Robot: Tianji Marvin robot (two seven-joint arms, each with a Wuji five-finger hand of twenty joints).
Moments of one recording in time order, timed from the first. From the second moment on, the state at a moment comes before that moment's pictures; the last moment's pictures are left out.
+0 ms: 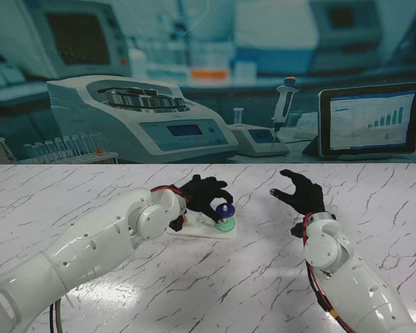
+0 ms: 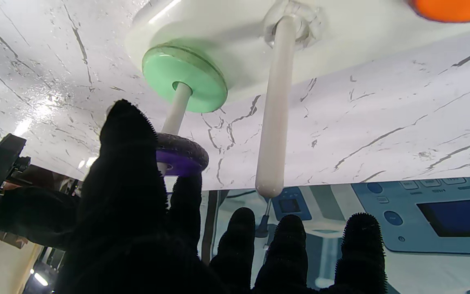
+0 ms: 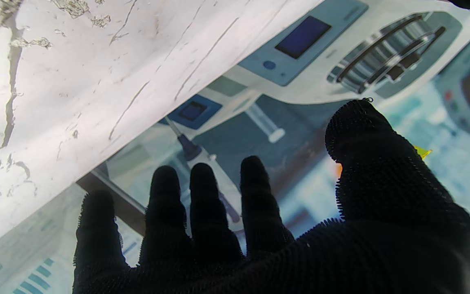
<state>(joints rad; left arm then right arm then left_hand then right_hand) 0.87 -1.14 -0.51 -1.21 0.60 -0.08 -0.16 -1.32 -1.20 1.18 -1.12 -0.45 -0.05 -0.35 1.01 -0.30 -0.02 -0.07 0.48 0.07 0.24 0.53 0.31 0.24 0.07 0.27 0.17 0.28 0.12 0.33 -0.08 0.52 0.52 0.48 0.49 -0.43 0.54 -0.04 0.44 0.01 0.15 0.50 0.43 0.12 0.29 0.29 0.39 0.08 0.23 0.38 0.03 0.30 0.38 0.73</state>
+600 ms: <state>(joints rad) 0.84 -1.13 -0.49 -1.19 0.55 -0.13 -0.25 -1.32 -1.20 1.18 -1.12 -0.45 -0.05 -0.35 0.92 -0.40 0.22 -0.06 0.32 0.25 0.08 0.39 0.13 0.34 0.02 0.24 0.11 0.30 0.11 0.32 -0.10 0.52 0.52 0.48 0.49 -0.43 0.54 -0.04 0.44 0.01 0.15 0.50 0.43 0.12 0.29 0.29 0.39 0.08 0.23 0.38 0.03 0.30 0.38 0.73</state>
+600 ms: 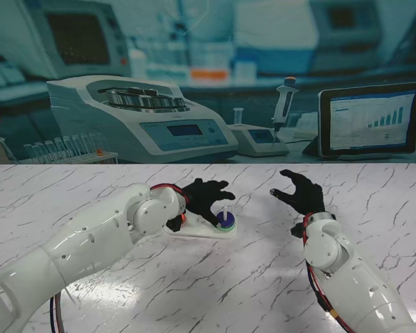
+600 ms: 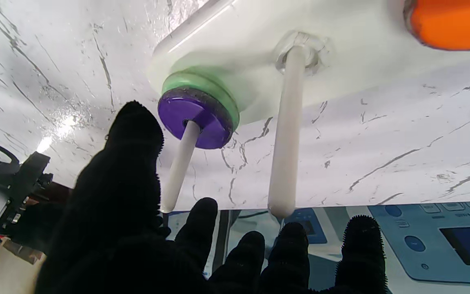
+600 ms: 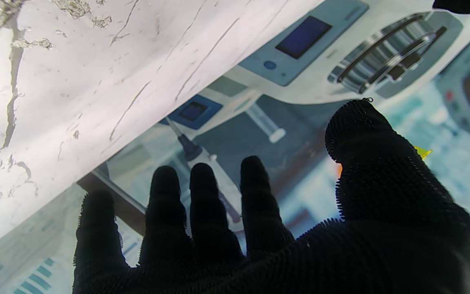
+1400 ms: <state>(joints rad) 1.14 -1.07 -0.92 -1.49 0.82 -0.03 -0.25 -1.32 -1.20 1.18 -1.12 -0.45 -0.05 -0.35 0.96 -0.34 0.08 -0.05 0.34 0.26 0.09 0.39 0.13 0.35 0.02 0.25 0.10 0.30 0.11 0.32 -0.10 0.52 0.52 0.46 0.49 -0.43 0.53 -0.04 0.44 0.01 0.15 0.50 0.43 0.12 0.29 0.29 0.40 0.08 0.23 0.38 0.03 0.30 0.38 0.73</state>
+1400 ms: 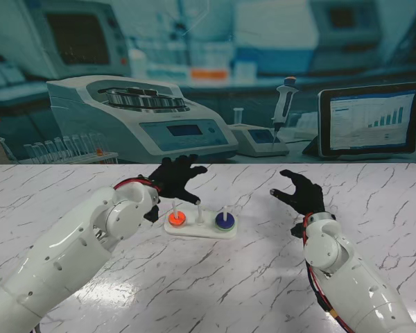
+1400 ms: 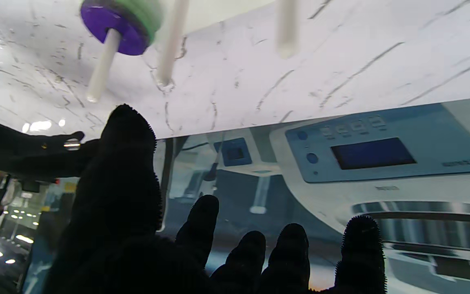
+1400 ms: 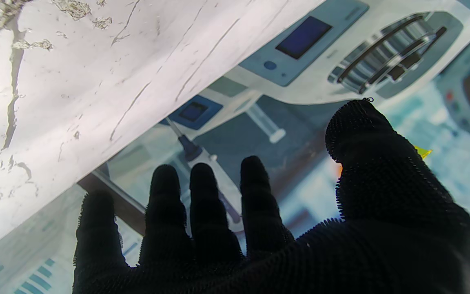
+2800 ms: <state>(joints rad) 1.28 -1.05 -0.94 -1.38 0.79 0.13 -0.19 -1.32 -1.20 1.16 -1.12 -0.45 -0.05 -0.34 0.96 -0.34 0.02 -0.05 0.35 0.26 0.11 0.42 0.13 0.35 0.03 0.26 0.10 0.31 0.11 0.32 -0.09 0.52 0.52 0.46 0.49 -0.43 0.53 -0.04 0.44 0.01 0.15 0.50 0.43 0.12 0.29 0.29 0.40 0.08 0.23 0.38 0.03 0.30 0.38 0.73</state>
